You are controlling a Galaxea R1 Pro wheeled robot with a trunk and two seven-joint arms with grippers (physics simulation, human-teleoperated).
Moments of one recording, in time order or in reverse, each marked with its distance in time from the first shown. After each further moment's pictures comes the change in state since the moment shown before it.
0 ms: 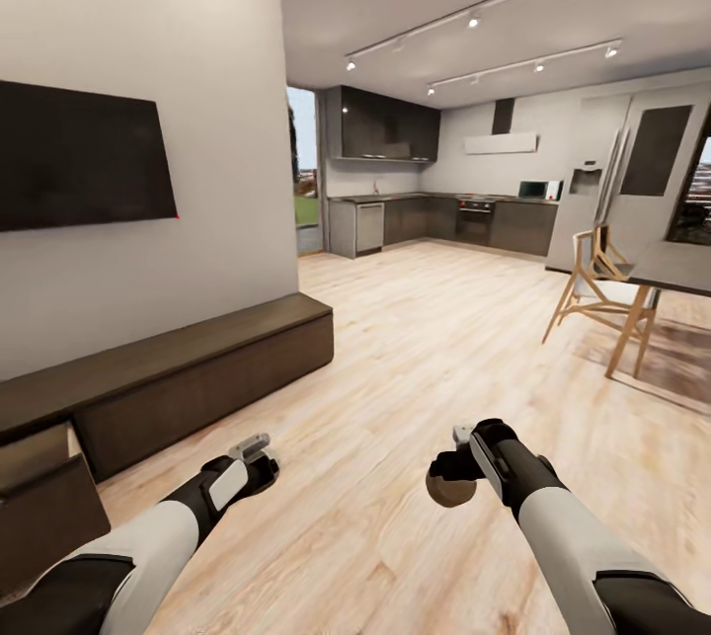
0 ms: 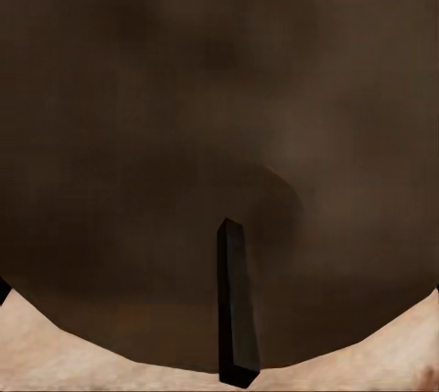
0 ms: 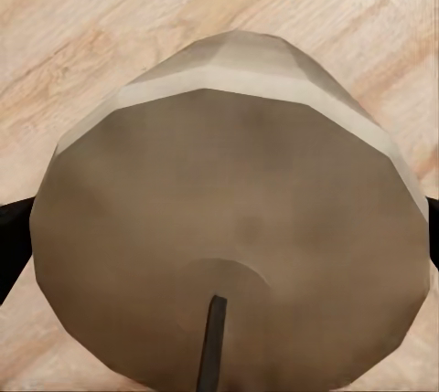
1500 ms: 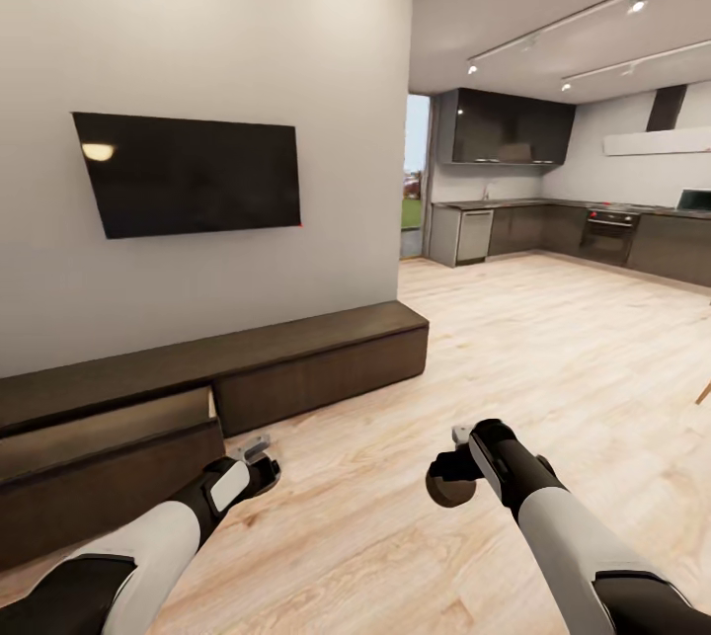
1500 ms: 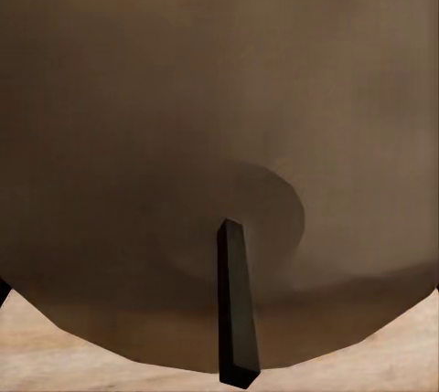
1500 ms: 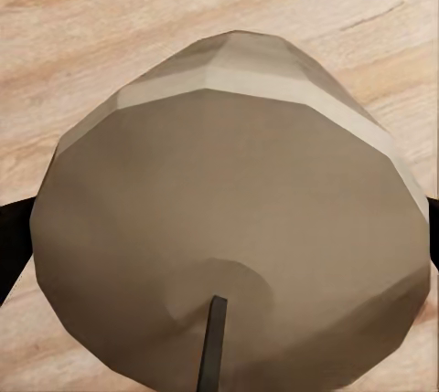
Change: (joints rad) left arm 0.000 -0.005 0.002 0.007 0.002 -0.002 0.000; right arm 0.000 0.000 0.014 0.002 0.001 -0.004 0.000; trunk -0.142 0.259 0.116
